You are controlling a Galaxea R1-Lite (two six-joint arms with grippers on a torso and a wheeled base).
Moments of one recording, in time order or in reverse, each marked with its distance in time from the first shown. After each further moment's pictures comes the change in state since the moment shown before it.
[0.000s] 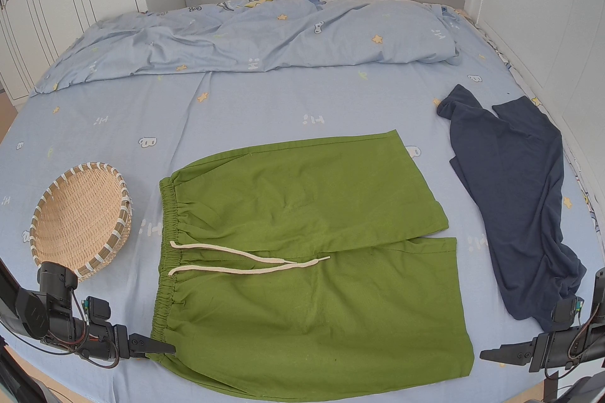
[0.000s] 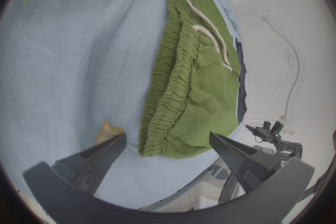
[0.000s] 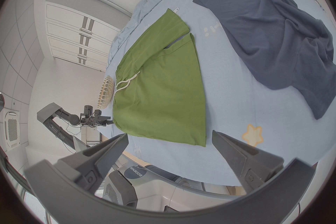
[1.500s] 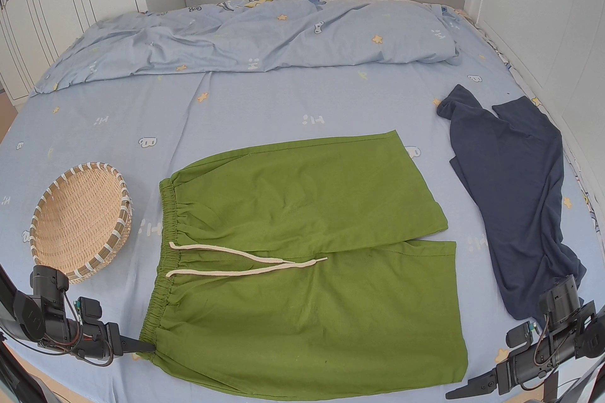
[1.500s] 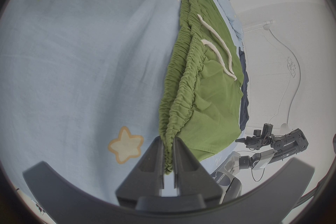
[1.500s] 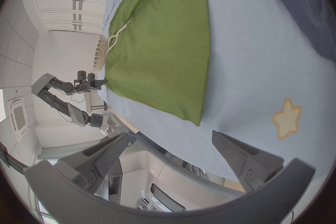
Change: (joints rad) left arm 0.087 0.026 0.038 -0.083 -0.009 0.007; right arm 0.089 0.486 0.000 -0.076 0.111 -0.240
